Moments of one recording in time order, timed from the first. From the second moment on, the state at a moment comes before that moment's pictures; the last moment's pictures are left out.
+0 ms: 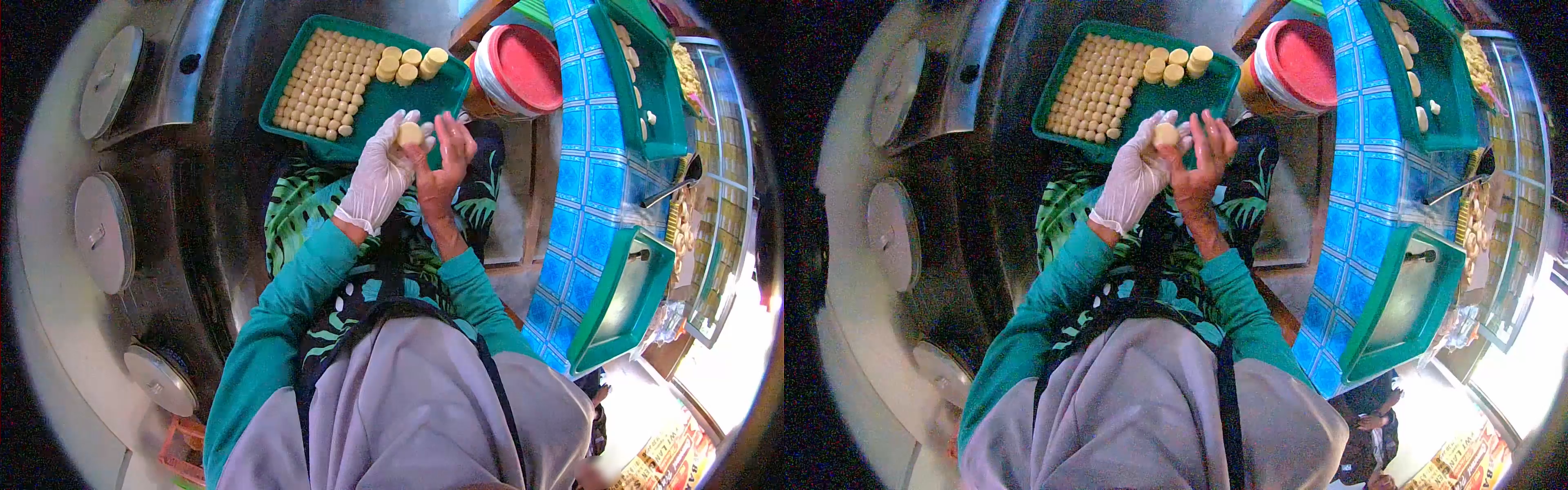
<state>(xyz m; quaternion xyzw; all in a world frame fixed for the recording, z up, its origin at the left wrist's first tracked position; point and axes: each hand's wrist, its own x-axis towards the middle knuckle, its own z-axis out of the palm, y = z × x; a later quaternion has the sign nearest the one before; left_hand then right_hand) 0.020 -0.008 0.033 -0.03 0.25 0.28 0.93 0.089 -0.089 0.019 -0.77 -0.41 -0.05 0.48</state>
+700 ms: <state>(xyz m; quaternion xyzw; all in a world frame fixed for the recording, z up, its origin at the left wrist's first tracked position) -0.009 0.023 0.031 0.26 0.18 0.04 0.95 0.120 -0.093 -0.002 -0.35 0.08 0.56 0.75</state>
